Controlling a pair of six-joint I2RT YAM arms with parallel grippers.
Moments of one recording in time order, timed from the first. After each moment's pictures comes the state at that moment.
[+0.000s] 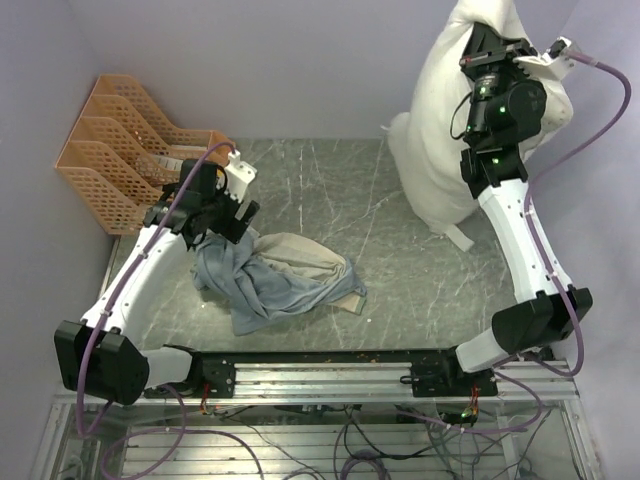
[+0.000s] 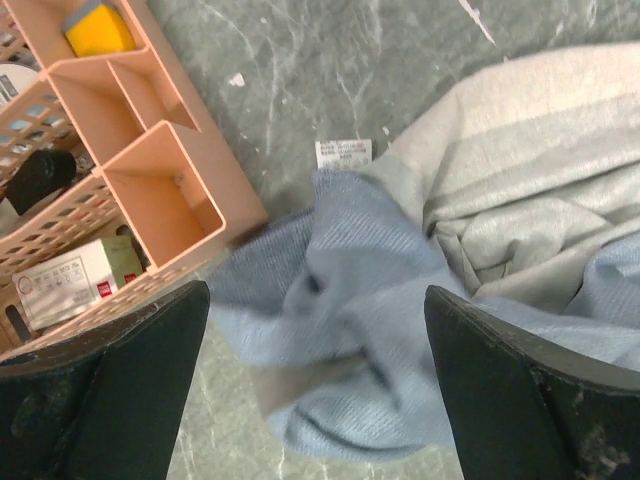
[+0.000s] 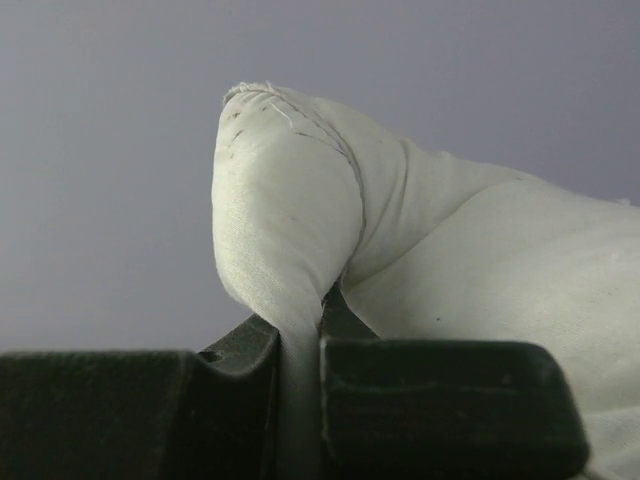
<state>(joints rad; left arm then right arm) -0.26 1.24 1.12 -0.65 0.08 0.38 0.22 1.48 1.66 0.43 0.38 0.50</state>
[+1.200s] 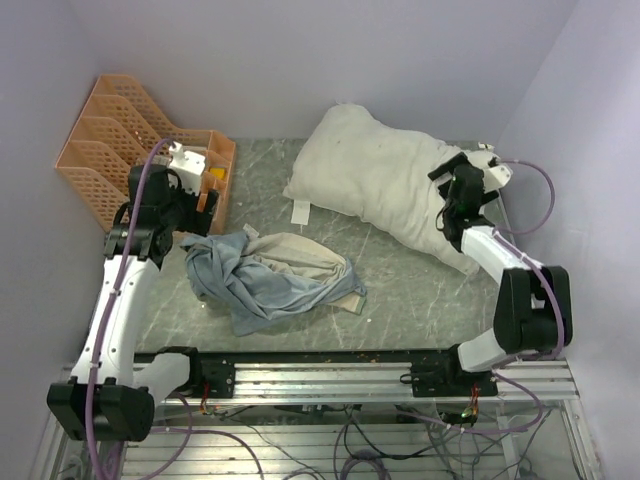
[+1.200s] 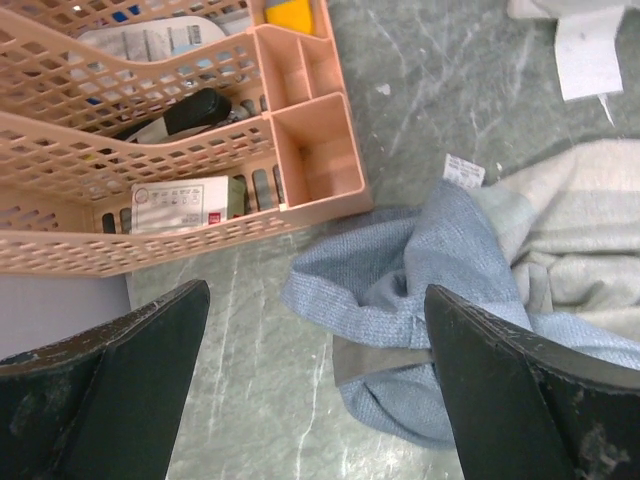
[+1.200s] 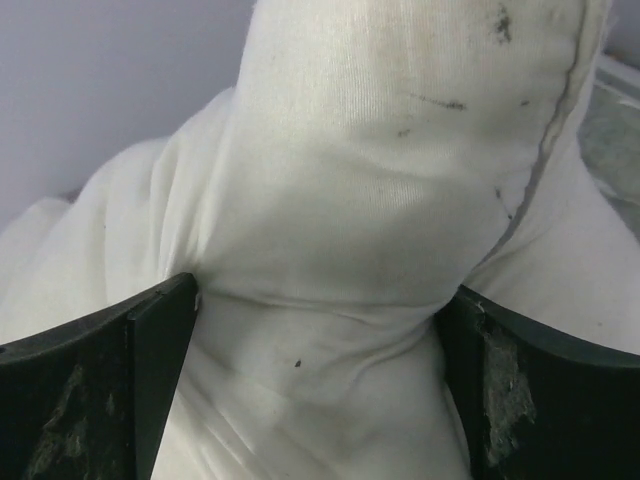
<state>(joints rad) -0.04 1.06 1.13 -0.65 0.05 0.31 0.06 1.54 0.91 0.34 0.43 0.71</state>
